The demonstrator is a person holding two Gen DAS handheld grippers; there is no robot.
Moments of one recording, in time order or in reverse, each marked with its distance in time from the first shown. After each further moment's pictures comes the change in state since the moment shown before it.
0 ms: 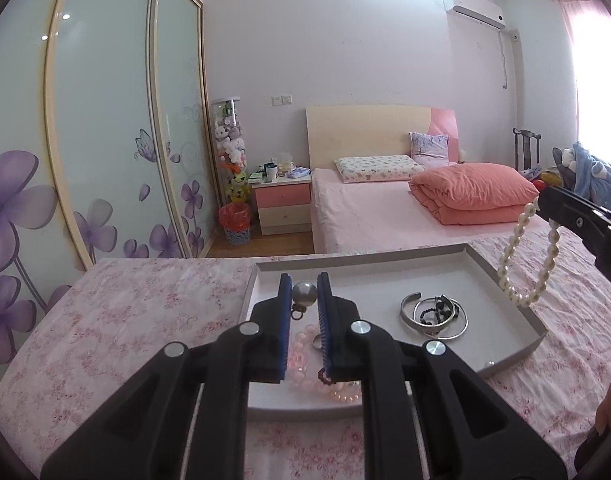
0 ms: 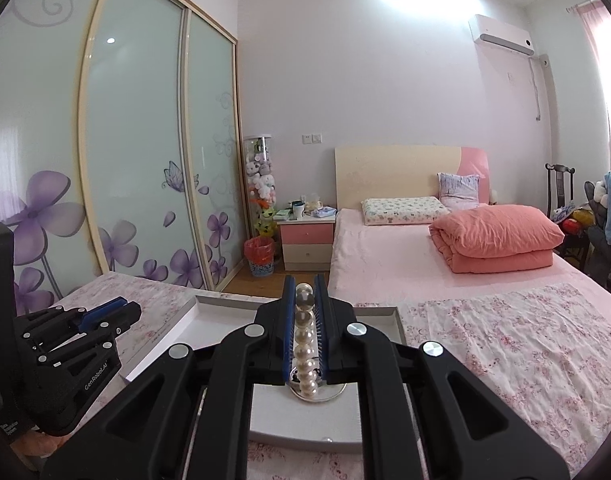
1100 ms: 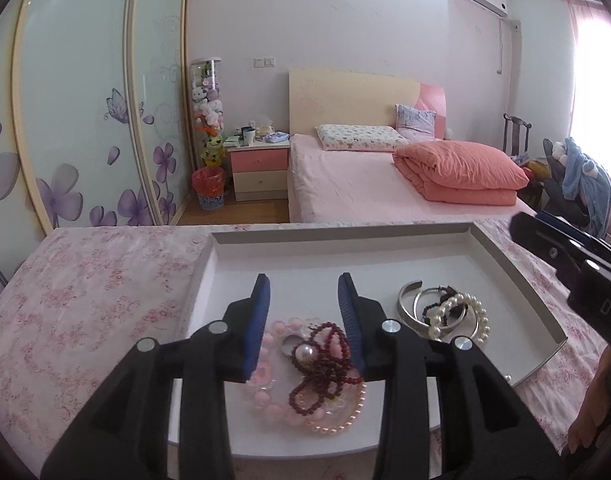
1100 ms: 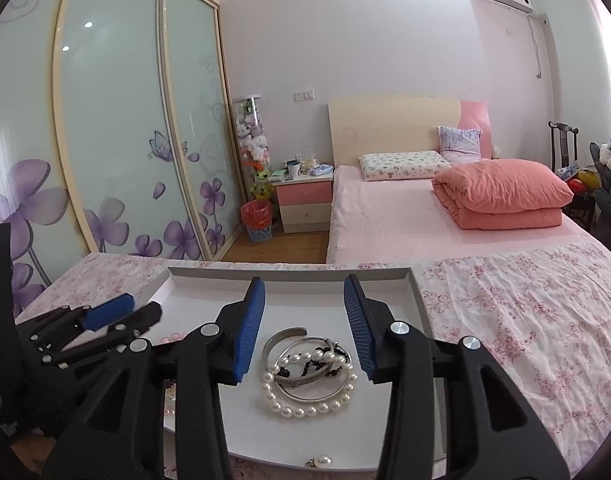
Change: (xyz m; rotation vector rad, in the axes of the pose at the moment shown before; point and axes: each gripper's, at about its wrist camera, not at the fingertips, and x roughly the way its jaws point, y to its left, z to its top) left arm 0.073 0.003 -0.010 -0.046 0.120 -0.086; right arm 0.066 -0.014 -0.020 0.058 0.145 -0.006
